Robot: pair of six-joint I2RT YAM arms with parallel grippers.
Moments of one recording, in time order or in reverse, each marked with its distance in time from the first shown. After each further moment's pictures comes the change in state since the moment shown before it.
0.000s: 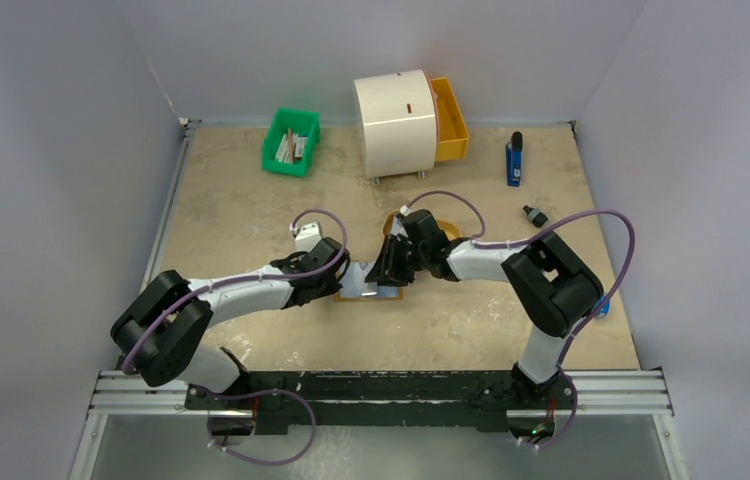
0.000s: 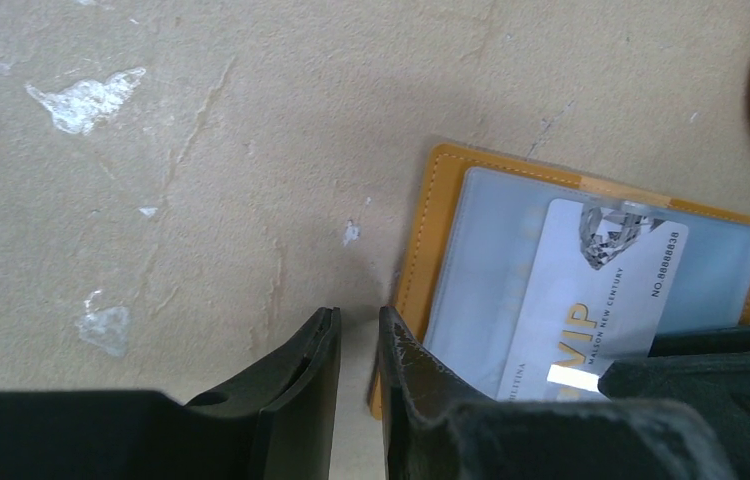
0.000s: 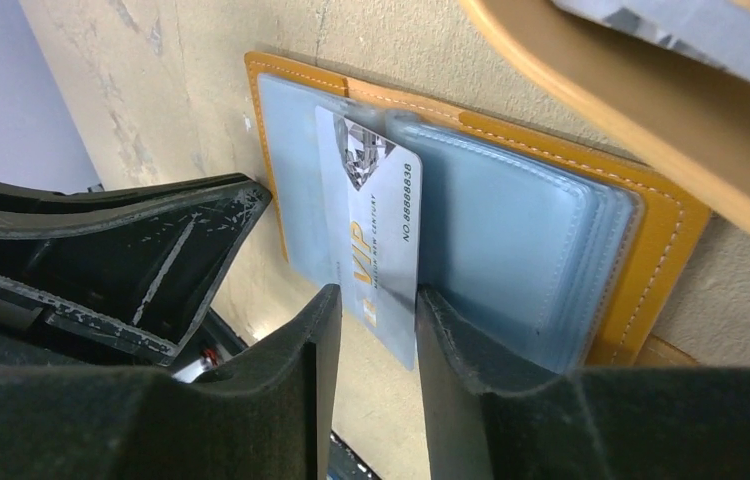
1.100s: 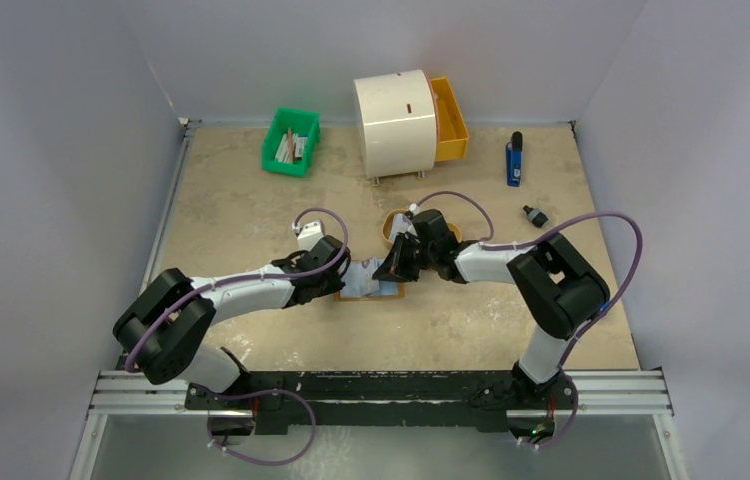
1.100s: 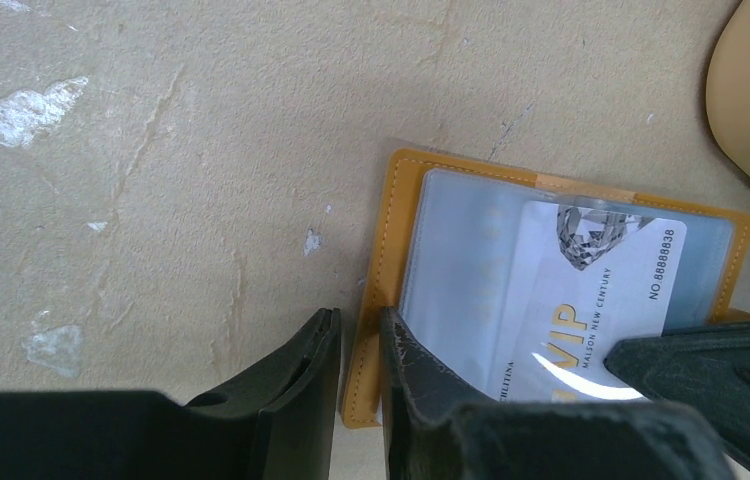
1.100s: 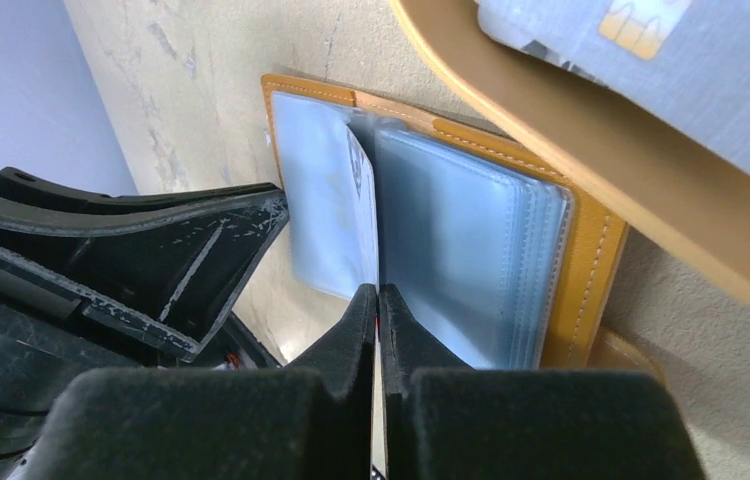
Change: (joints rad) left arm 0.000 0.013 0.000 0.043 0.040 0.001; right arm -0.036 -0.034 -0.054 0.083 -0.027 0.030
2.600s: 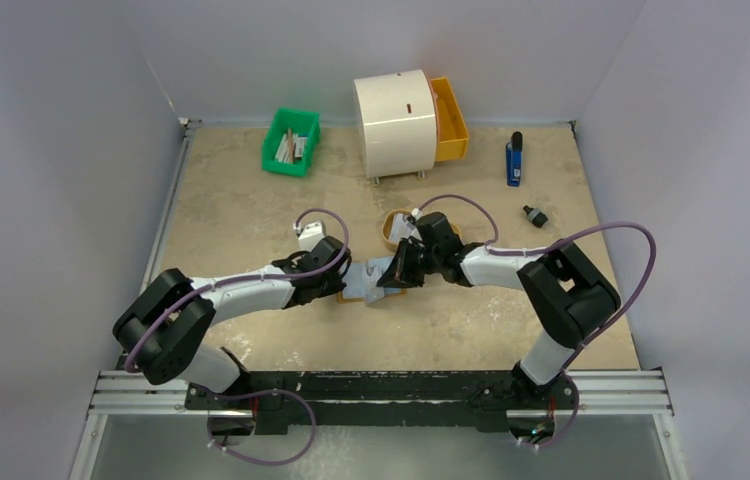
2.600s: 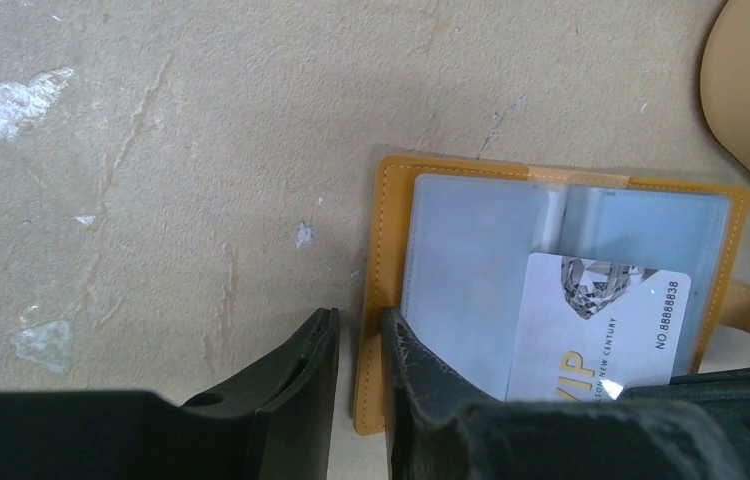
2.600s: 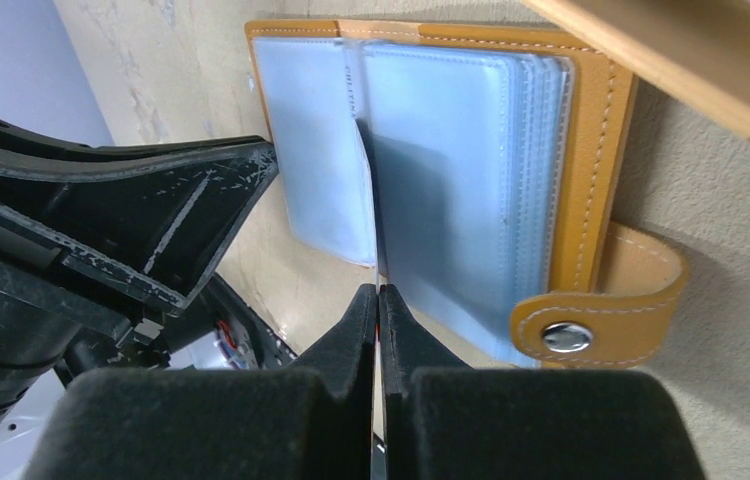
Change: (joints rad) left arm -0.006 -0.003 0.000 -0.001 0.004 -0.001; right arm -0.001 -0.060 -0.033 -0.083 -0.029 -0.031
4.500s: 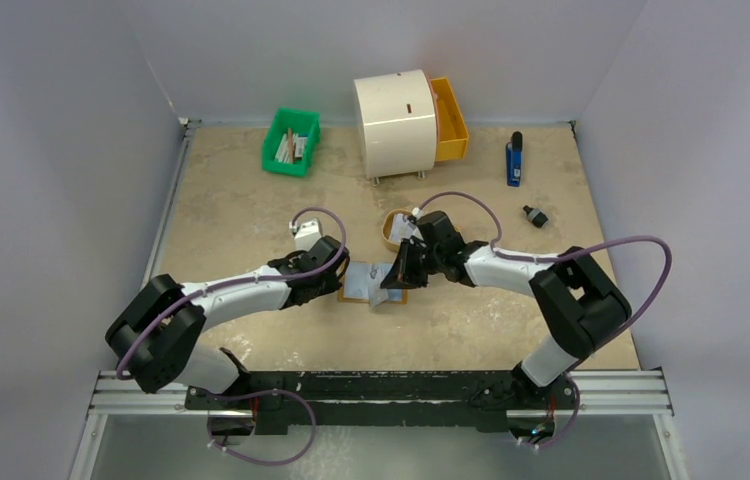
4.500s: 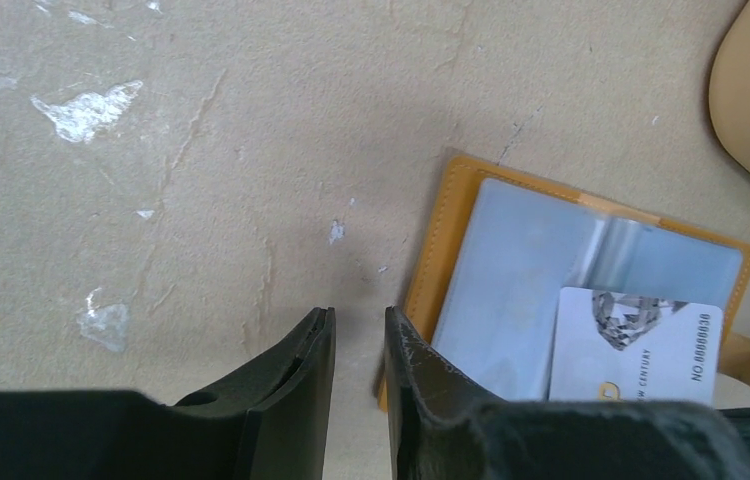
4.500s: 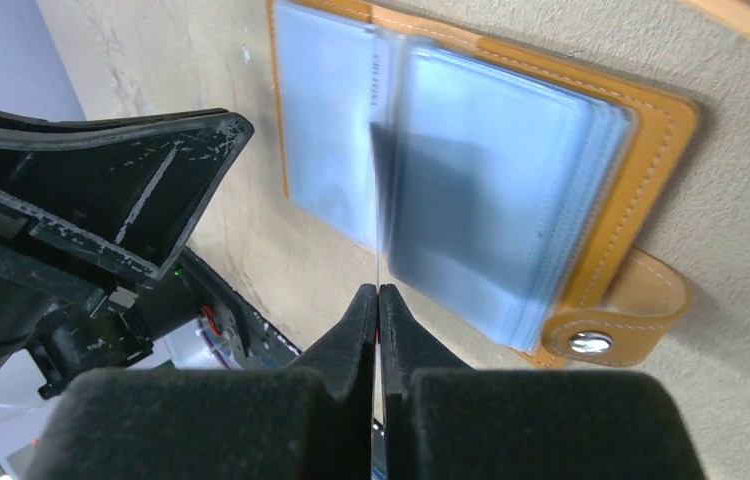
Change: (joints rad) left arm 0.000 -0.046 0.011 -0.074 -0.061 0.007; right arm 0.006 -0.077 0.014 -0.113 0.031 -0.043
